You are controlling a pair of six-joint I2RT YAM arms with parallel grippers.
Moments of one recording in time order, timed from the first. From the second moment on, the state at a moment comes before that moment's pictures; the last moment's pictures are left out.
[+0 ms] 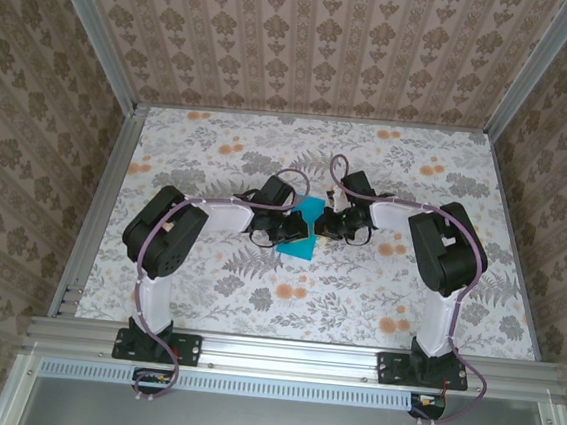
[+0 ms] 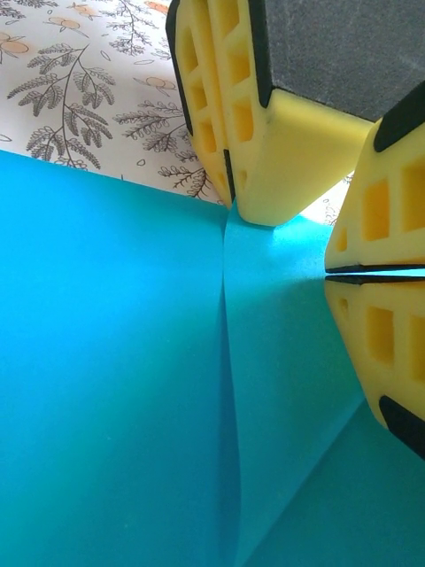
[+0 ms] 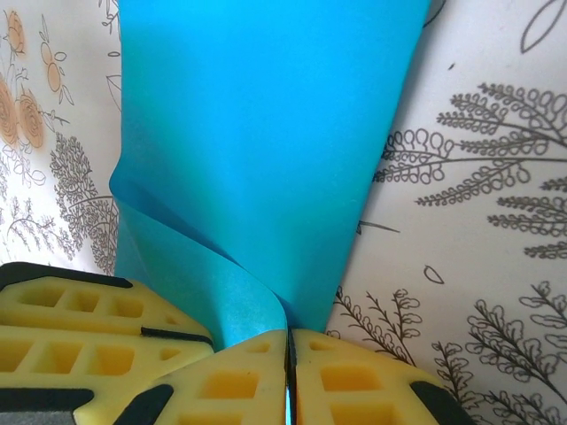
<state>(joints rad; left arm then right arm) -0.71 1.93 1.08 -0.11 0.44 -0.85 0.38 1.94 1.11 -0.30 -0.53 0.47</state>
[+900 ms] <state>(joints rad) -0.71 1.93 1.07 -0.14 0.43 -0.84 0.41 1.77 0.97 -0.30 -0.49 0.52</state>
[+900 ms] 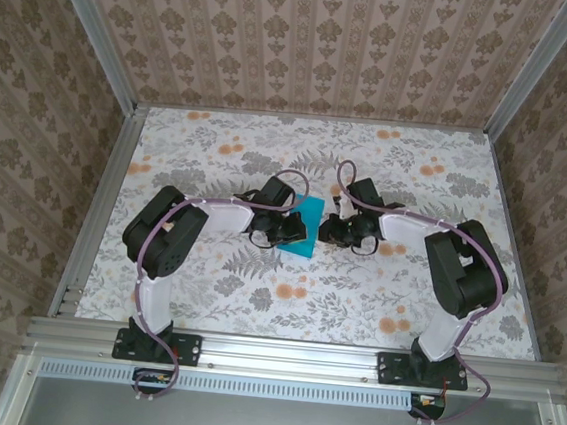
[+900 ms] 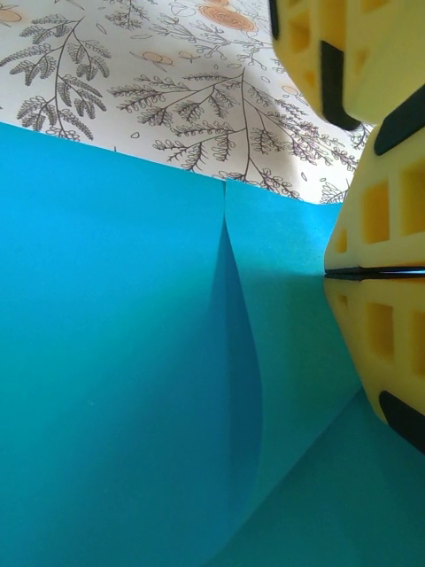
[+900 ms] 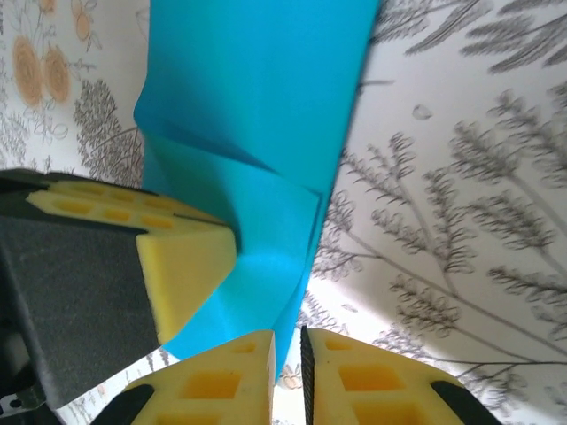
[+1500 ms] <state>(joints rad) -0.71 1.93 1.07 -0.14 0.43 -0.84 0.48 1.79 0.96 -0.29 -0.55 0.52</state>
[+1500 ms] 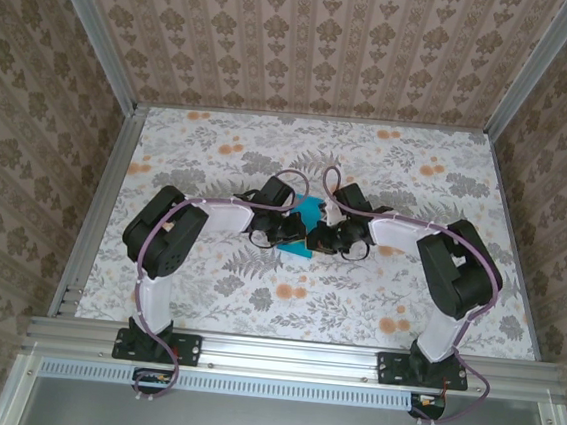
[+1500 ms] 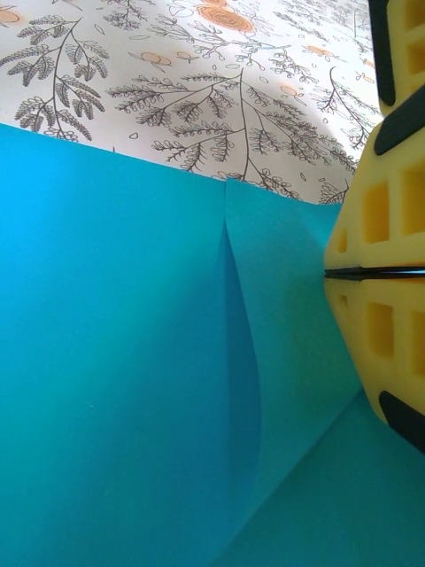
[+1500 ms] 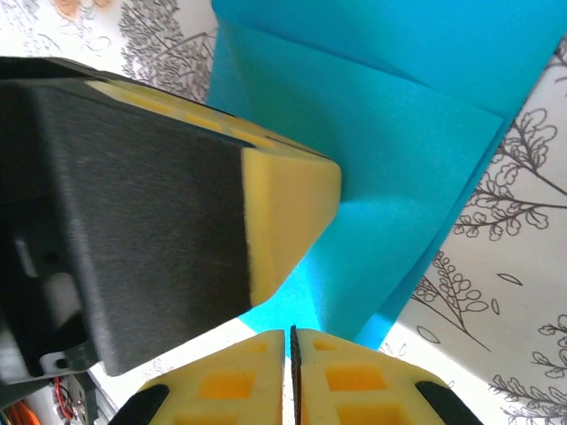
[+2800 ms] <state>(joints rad) -0.71 1.93 1.07 -0.12 0.43 -0.86 0.49 1.78 0.94 -0.29 -0.54 0.52</state>
